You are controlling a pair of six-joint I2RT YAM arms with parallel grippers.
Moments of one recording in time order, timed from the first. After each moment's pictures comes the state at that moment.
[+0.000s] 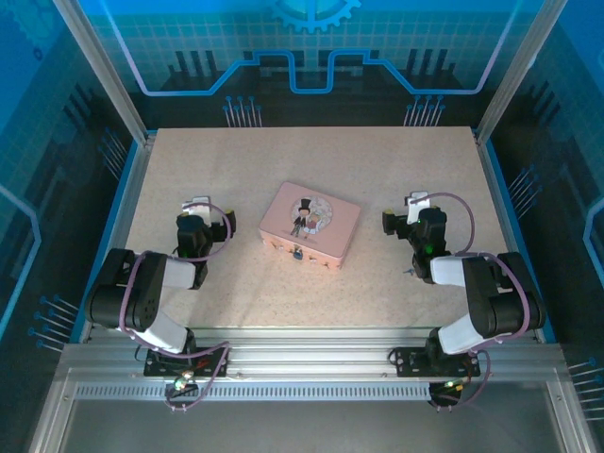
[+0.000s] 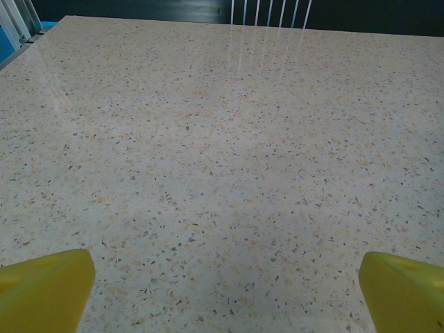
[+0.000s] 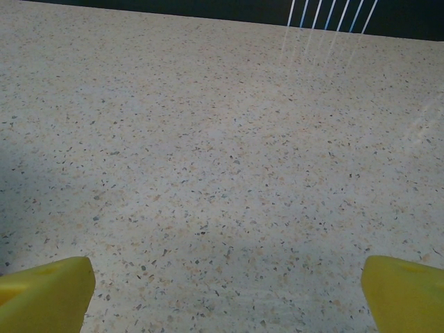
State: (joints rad) left arm -0.05 1.56 0.35 0.84 -0.14 -0.11; right arm 0.09 1.51 0.42 0.68 0.07 -0.05
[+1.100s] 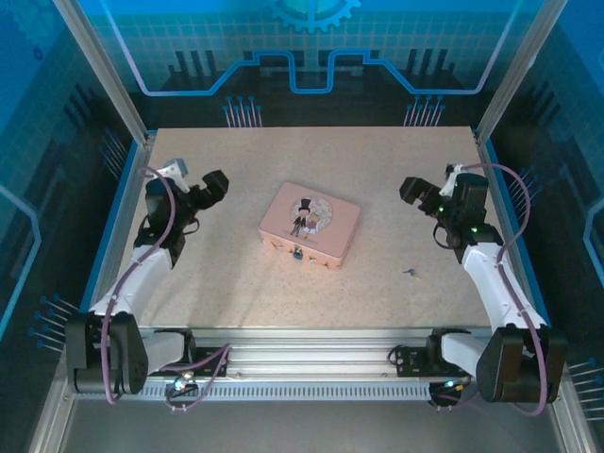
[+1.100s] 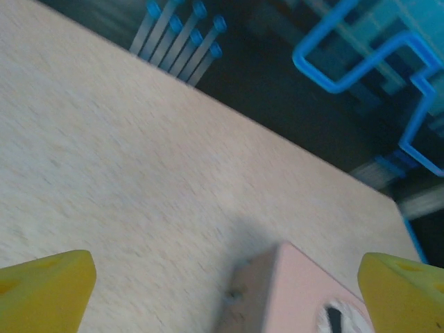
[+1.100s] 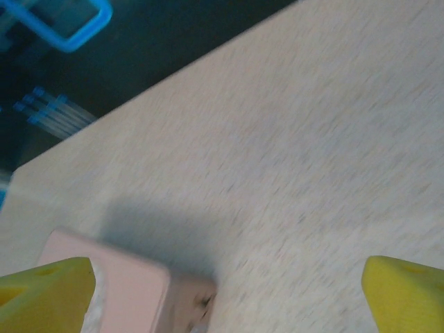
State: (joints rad) left arm 0.05 1.21 0.72 0.12 0.29 -0.60; right arm -0.05 1.13 0.81 -0.24 -0.29 0.50
